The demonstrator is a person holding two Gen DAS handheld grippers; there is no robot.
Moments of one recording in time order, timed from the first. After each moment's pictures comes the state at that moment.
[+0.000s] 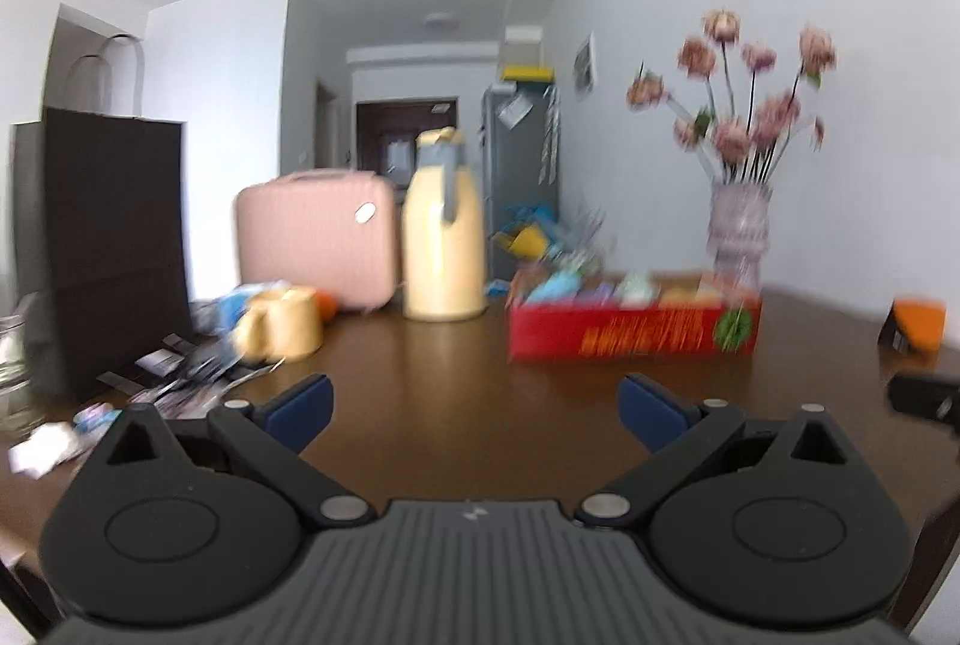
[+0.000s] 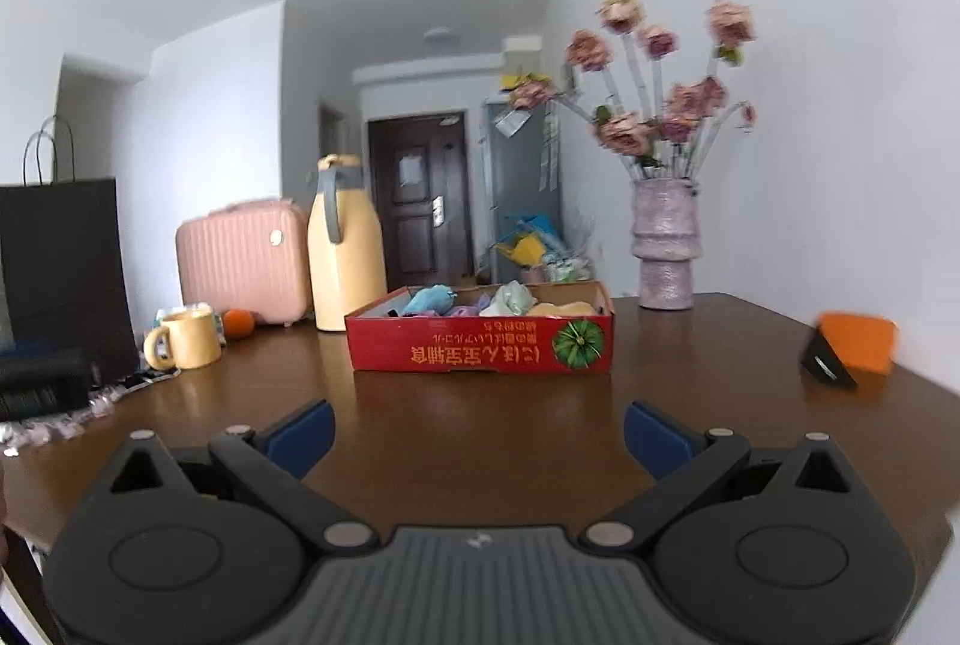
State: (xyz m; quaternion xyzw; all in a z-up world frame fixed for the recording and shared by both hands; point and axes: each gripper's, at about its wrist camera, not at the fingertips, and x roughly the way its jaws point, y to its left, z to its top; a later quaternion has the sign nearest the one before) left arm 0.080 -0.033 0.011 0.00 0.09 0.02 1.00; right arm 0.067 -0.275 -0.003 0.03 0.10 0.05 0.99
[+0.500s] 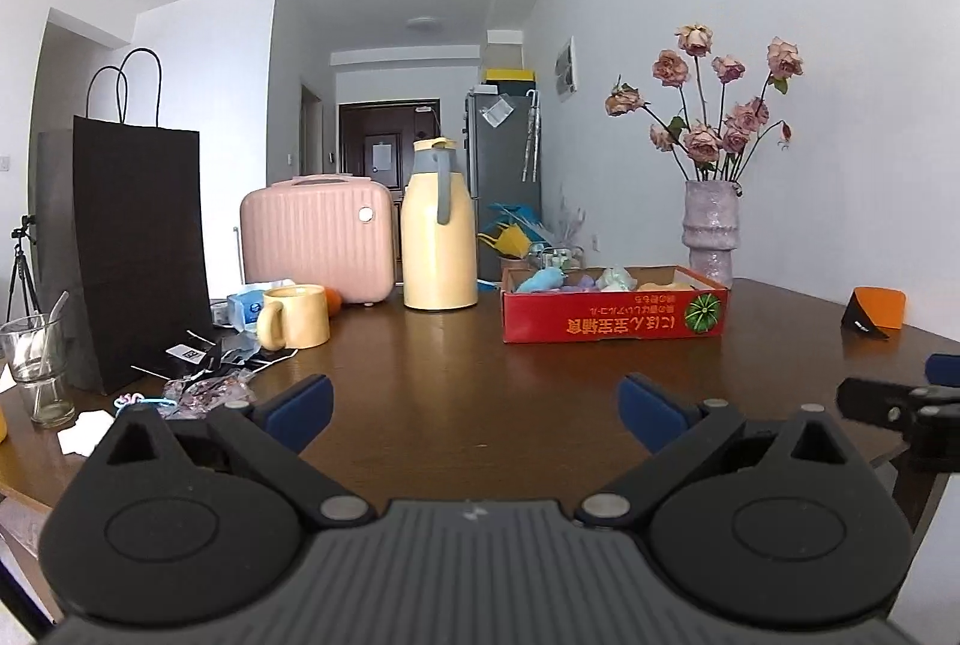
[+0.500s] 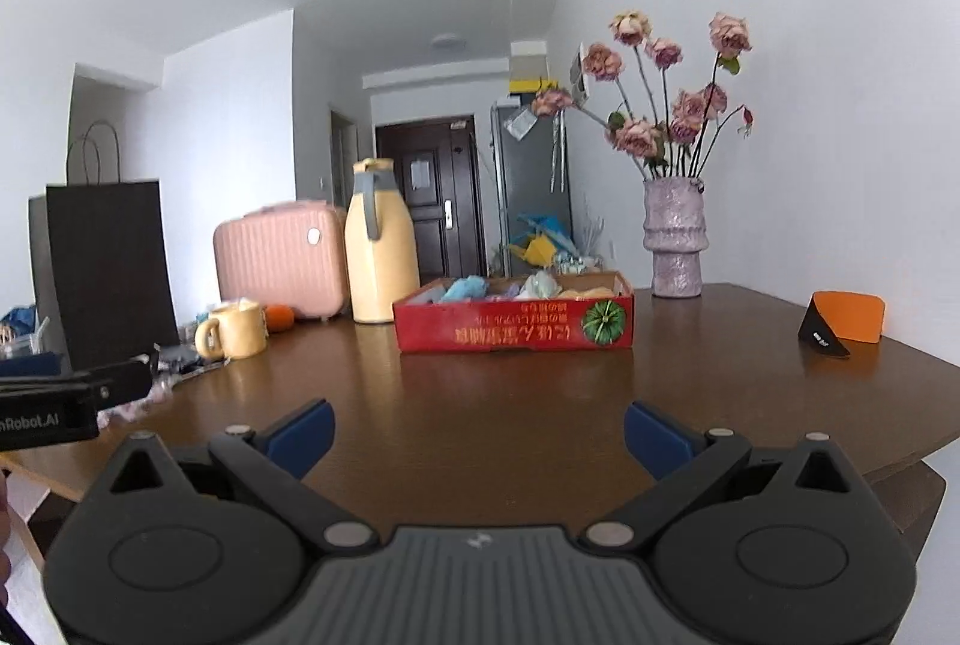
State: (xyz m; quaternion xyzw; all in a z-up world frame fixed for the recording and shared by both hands) left arm 0.009 -0.016 0.016 0.01 0.09 0.00 1.00; right arm 0.008 -0.250 -0.003 0.03 0.11 0.07 0.99
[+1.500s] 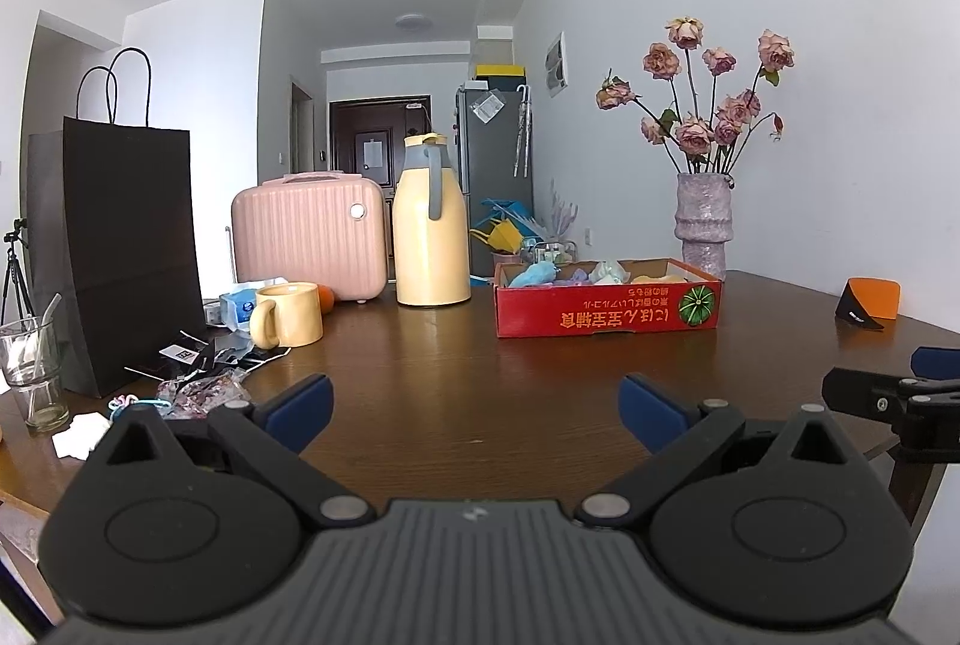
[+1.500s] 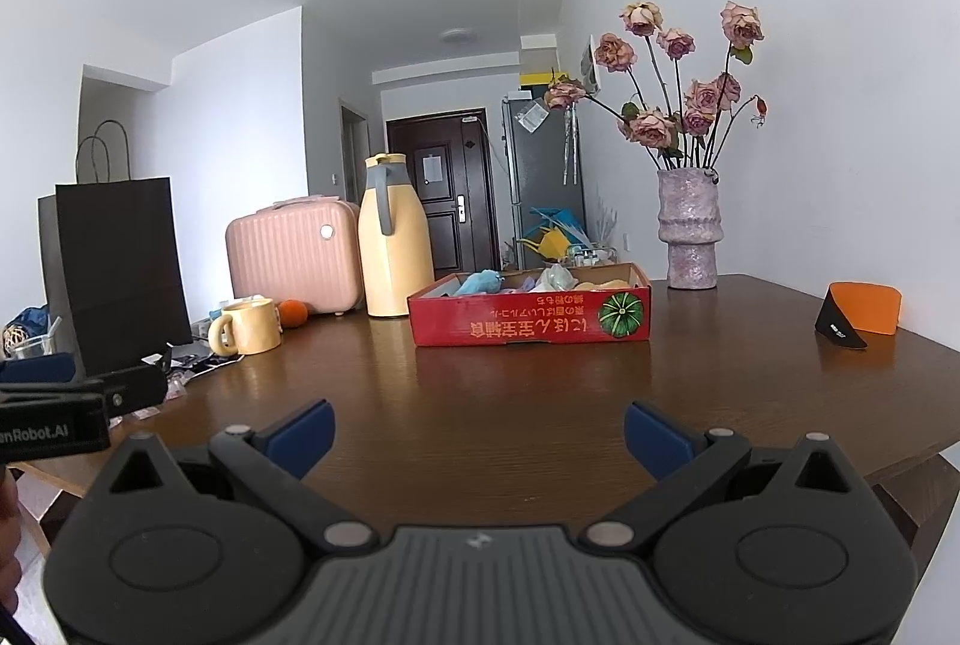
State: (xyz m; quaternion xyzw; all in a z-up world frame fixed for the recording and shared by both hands) left arm 0.013 -0.013 0.012 0.02 0.09 -0.01 1.00; right arm 0.015 -0.250 -0.004 0.03 0.11 0.08 0.99
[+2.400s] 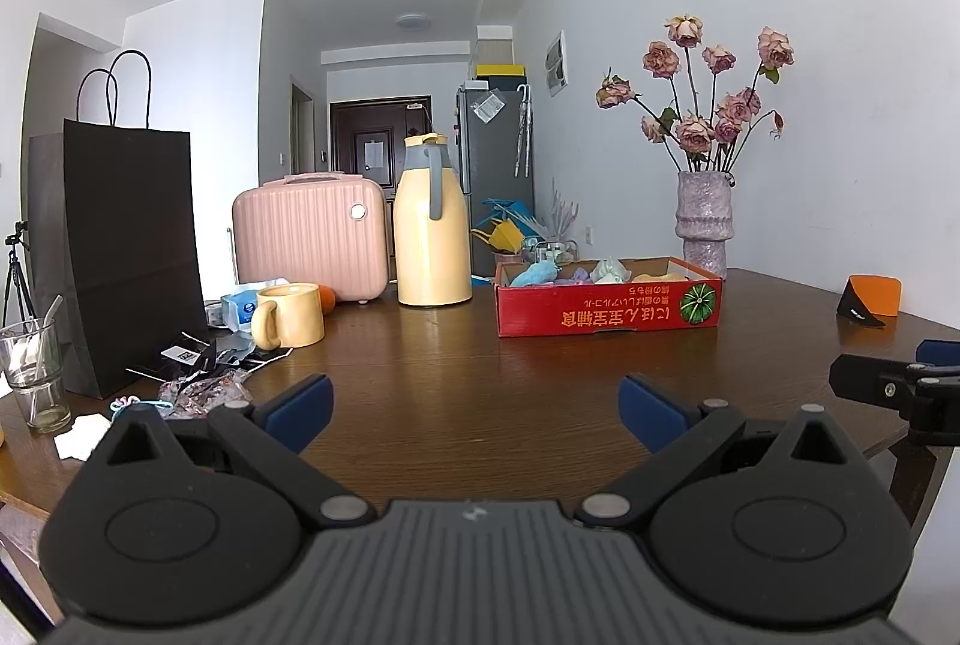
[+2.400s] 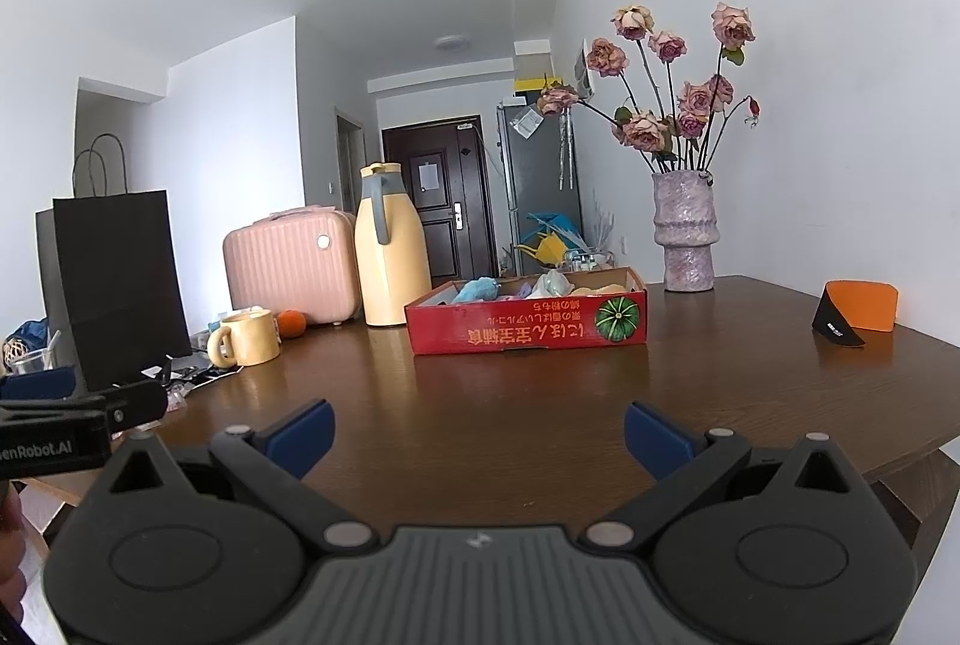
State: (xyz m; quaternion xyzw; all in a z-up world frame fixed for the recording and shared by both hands) left arm 0.012 -0.012 0.013 0.02 0.09 -0.01 1.00; right arm 0.012 -0.253 -0.004 0.04 0.10 0.08 0.99
